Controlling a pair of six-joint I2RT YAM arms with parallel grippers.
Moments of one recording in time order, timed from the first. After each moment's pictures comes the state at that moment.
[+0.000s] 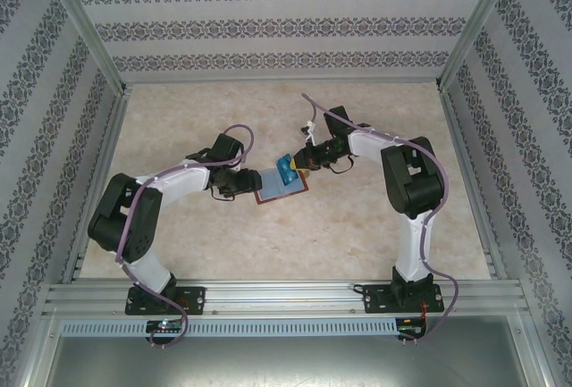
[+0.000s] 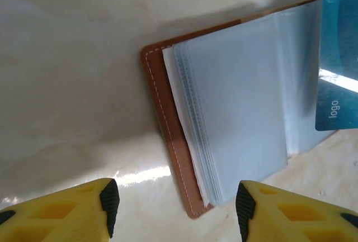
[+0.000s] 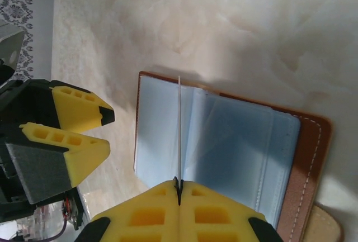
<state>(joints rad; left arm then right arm) -0.40 1.69 0.97 -0.41 0.28 -0.58 0.33 2.07 1.35 -0.46 -0.90 0.23</state>
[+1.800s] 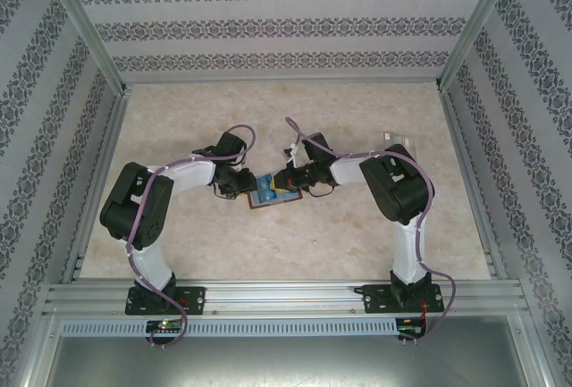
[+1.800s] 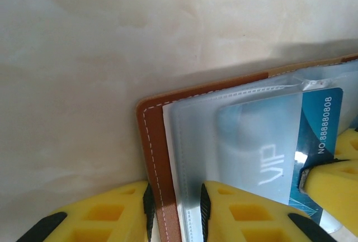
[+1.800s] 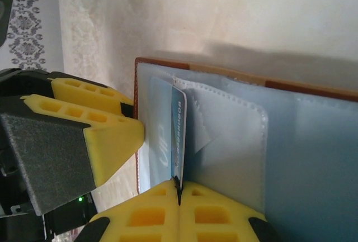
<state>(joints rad) -0.39 1.79 1.02 -0.44 0.28 -0.62 0.51 2.06 1.08 0.08 -0.84 0.68</state>
